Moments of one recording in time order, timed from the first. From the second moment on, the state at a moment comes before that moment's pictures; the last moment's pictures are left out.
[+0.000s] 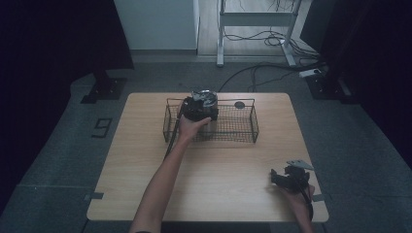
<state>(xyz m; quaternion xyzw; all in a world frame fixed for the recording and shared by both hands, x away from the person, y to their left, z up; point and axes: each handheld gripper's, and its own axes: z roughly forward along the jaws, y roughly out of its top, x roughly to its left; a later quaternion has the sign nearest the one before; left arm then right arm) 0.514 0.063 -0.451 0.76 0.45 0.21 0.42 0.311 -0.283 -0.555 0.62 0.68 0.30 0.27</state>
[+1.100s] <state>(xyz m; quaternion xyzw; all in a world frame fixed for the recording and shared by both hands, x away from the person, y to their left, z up) 0.500 0.064 -0.468 0.77 0.44 0.22 0.41 0.311 -0.283 -0.555 0.62 0.68 0.30 0.27</state>
